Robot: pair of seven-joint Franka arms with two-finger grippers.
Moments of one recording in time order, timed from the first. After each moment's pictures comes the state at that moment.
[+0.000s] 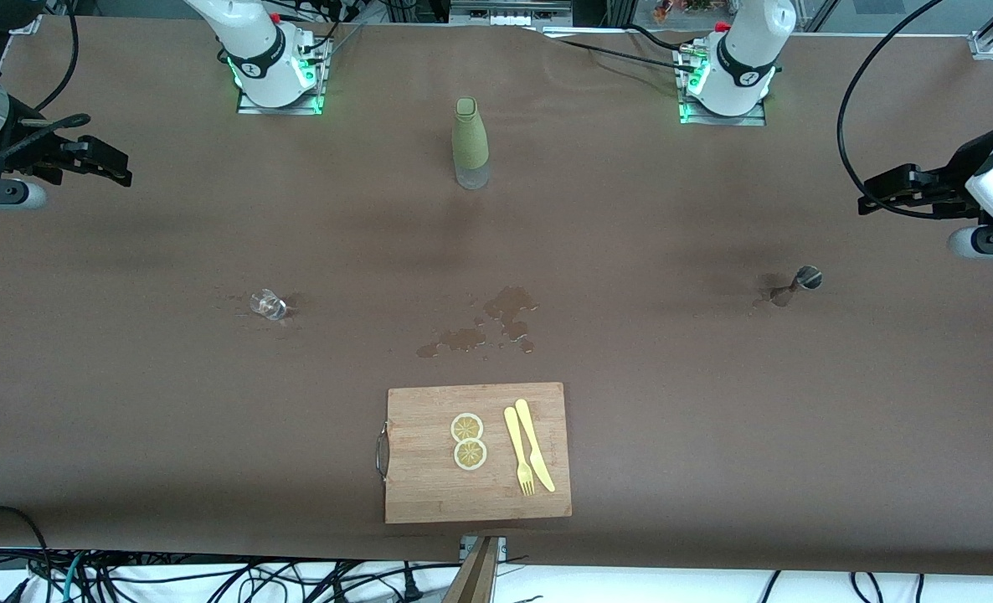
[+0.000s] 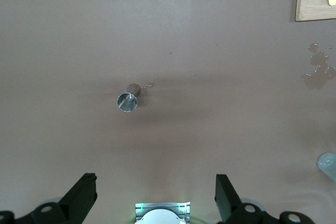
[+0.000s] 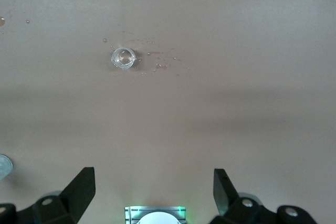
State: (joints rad) left arm -0.05 0.21 0.03 -1.28 -0.04 1.28 -0.01; right arm 0.00 -0.08 -0.01 -1.79 -0.03 1.56 0.00
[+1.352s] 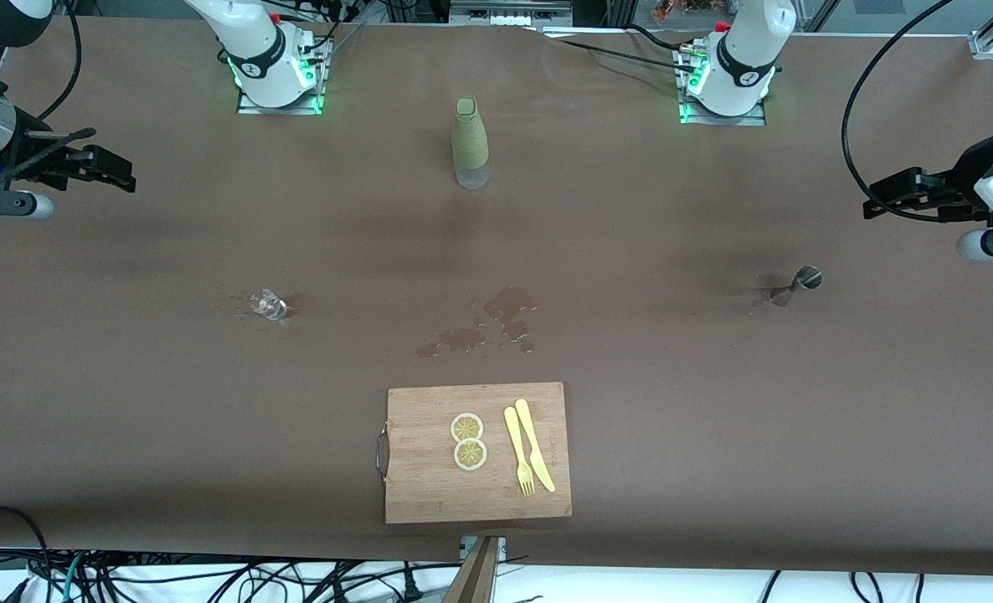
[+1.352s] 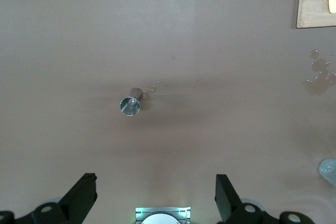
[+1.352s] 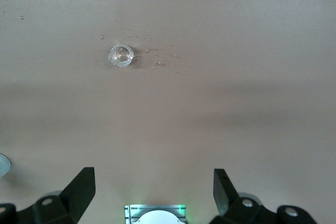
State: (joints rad) left arm -0.05 0.21 0.05 -1.28 -0.04 1.30 -0.01; right arm 0.00 -0.06 -0.02 -1.78 -0.03 1.56 0.00
